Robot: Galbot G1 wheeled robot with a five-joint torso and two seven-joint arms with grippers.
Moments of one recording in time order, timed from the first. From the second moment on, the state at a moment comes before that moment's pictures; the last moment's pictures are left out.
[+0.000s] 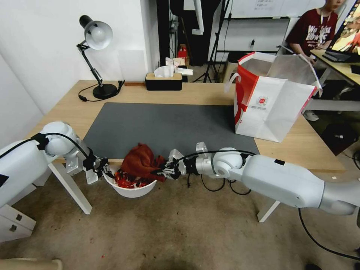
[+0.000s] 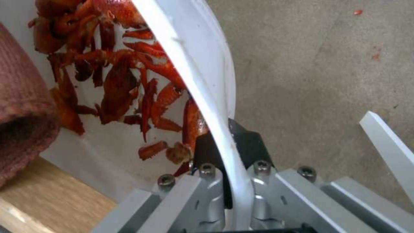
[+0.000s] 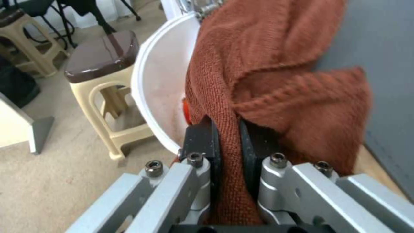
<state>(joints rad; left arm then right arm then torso) 0.32 -0.50 0.39 -1.53 0.47 -0.82 1.10 -0.14 0.90 -0.93 1.55 1.02 -0.14 -0.51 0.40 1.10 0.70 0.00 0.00</state>
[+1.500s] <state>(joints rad) 0.55 -0.42 0.21 -1.66 0.49 -0.82 1.08 -0.28 0.87 -0.50 1.63 1.18 -0.35 0.49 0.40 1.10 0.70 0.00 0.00</state>
